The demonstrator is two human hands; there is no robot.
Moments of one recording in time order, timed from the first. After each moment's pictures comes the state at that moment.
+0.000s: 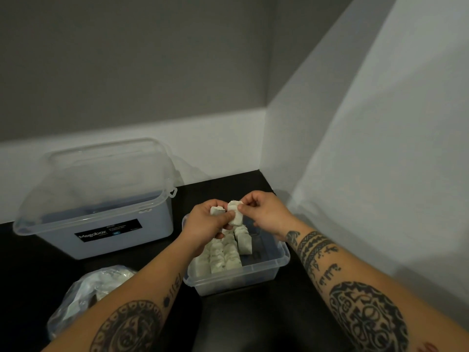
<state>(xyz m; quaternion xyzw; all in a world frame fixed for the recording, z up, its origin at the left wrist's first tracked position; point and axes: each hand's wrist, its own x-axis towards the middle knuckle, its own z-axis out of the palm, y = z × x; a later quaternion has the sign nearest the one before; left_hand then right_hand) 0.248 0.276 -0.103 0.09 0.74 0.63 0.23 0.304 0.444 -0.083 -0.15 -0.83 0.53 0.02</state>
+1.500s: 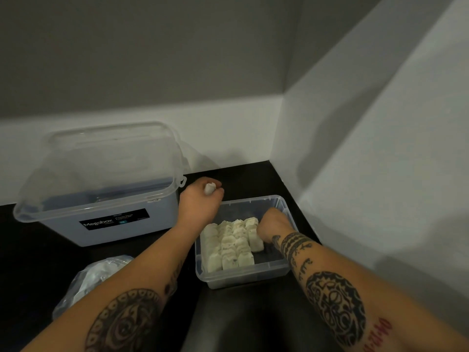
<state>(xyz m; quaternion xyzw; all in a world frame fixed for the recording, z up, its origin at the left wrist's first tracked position) 0.204 0.262 -0.110 0.07 0.85 0.52 0.02 0.274 0.420 -0.141 -0.35 -0.89 0.26 -0.12</state>
